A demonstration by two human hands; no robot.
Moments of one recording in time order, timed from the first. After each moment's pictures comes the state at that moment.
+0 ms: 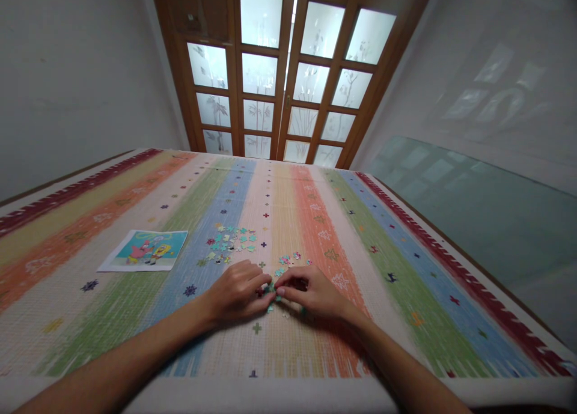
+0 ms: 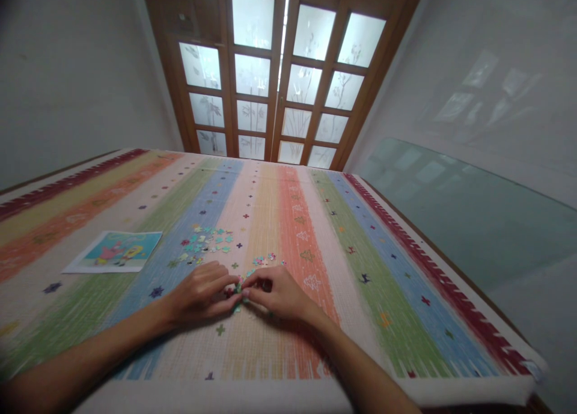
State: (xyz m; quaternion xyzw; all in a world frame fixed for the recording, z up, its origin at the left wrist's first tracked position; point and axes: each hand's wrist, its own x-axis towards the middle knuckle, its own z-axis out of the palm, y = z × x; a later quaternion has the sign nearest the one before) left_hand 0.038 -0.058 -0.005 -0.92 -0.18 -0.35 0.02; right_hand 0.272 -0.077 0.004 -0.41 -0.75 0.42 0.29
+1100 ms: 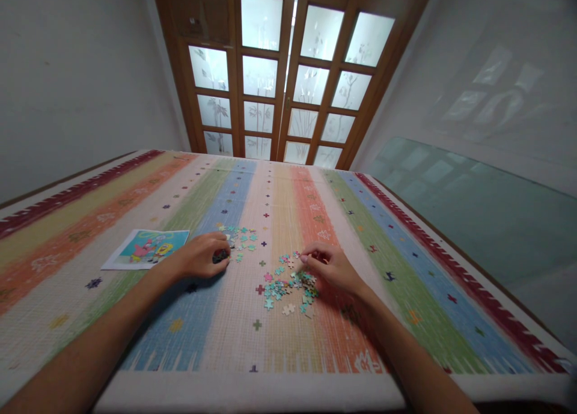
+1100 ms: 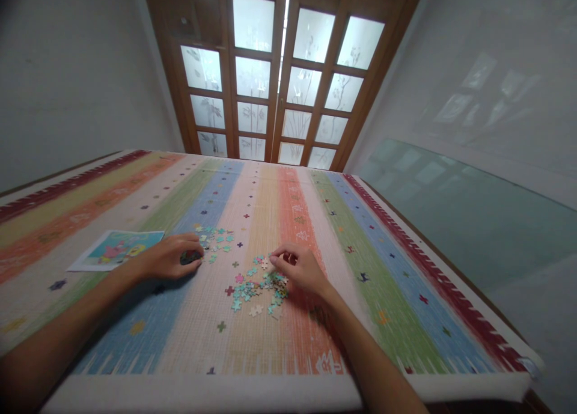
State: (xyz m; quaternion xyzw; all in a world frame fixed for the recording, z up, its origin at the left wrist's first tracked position) left_hand -0.043 0.004 0.024 -0.93 -0.34 -0.14 -0.09; right_hand 0.314 -0.052 0.016 -0.48 -0.73 0.31 0.37
